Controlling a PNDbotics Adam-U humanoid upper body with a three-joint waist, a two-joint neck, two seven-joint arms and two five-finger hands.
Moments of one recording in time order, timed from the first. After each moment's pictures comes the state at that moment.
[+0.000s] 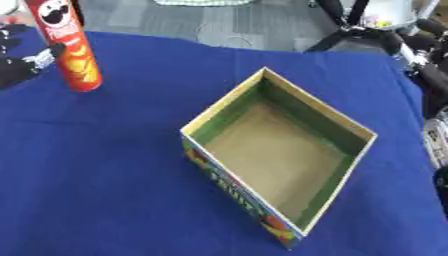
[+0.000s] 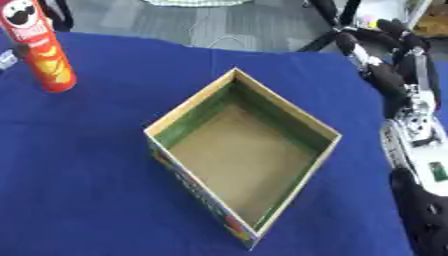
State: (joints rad) left arm -0.99 0.57 -0.02 -0.86 -0.10 -0.01 0.01; right arm -0.63 -0.40 -0.10 -1.51 -0.22 0.01 -0.29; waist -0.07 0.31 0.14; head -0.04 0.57
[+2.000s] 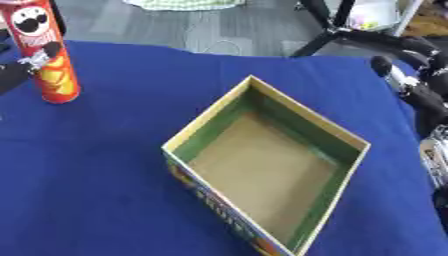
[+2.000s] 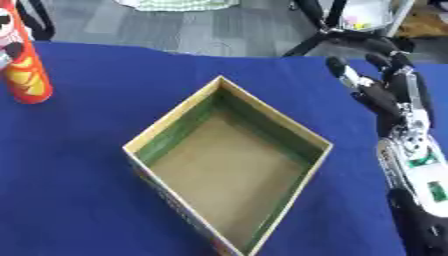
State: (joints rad) left arm -1.05 0.57 0.00 -0.85 -0.10 0.01 0.11; right arm -0.66 -0.40 -0.09 -1.51 -0.23 0.01 -0.26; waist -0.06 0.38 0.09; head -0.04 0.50
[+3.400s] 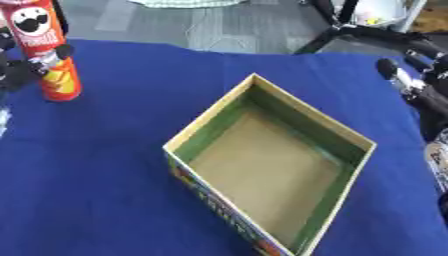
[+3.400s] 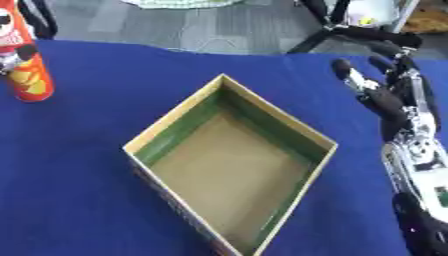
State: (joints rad) left arm -1.07 0.57 0.00 -0.84 -0.20 0.05 0.17; right arm -0.67 -0.39 -0.09 -1.51 -0.25 0.01 -0.26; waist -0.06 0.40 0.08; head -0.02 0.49
